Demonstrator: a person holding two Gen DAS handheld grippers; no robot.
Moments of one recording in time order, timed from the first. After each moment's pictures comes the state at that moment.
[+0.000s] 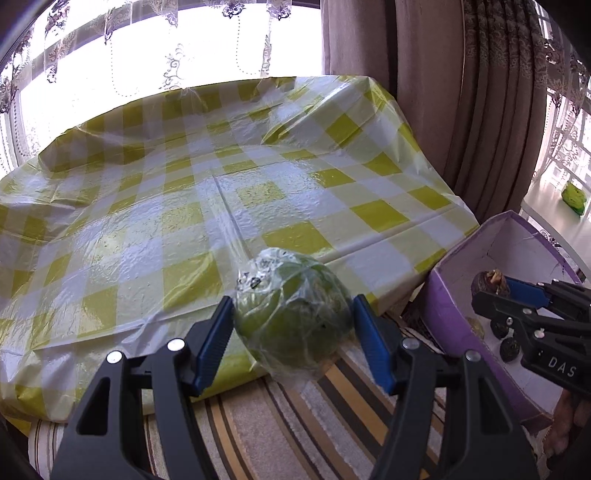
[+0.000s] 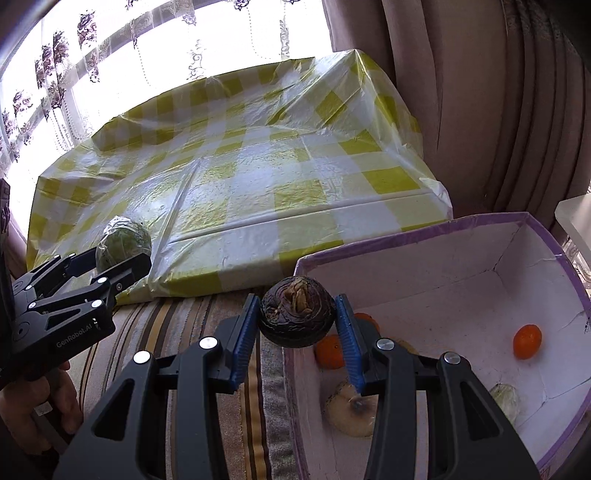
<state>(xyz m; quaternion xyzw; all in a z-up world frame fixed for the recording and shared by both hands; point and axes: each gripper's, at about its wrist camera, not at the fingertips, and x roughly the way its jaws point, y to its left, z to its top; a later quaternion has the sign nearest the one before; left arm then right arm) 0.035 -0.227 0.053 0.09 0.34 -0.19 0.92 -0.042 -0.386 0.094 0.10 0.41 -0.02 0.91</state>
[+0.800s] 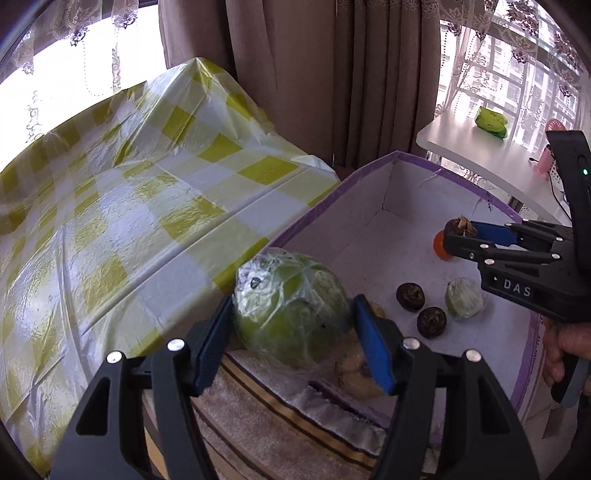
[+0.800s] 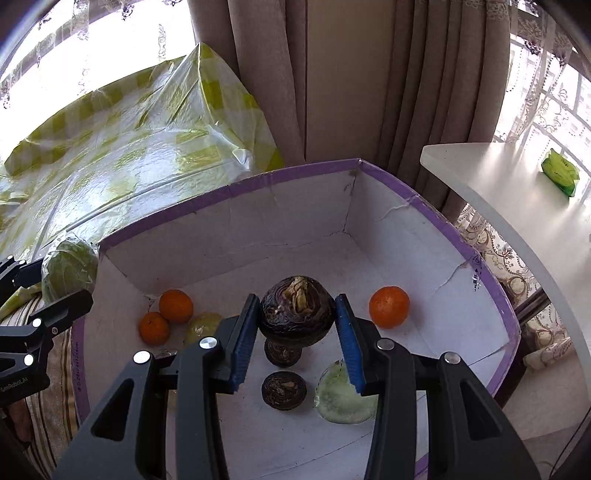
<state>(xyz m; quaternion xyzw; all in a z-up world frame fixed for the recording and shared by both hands) 0.006 -0.367 0.032 0.18 0.36 -0.37 0.84 -0.092 -0.512 0.070 0.09 0.44 -0.20 0.87</state>
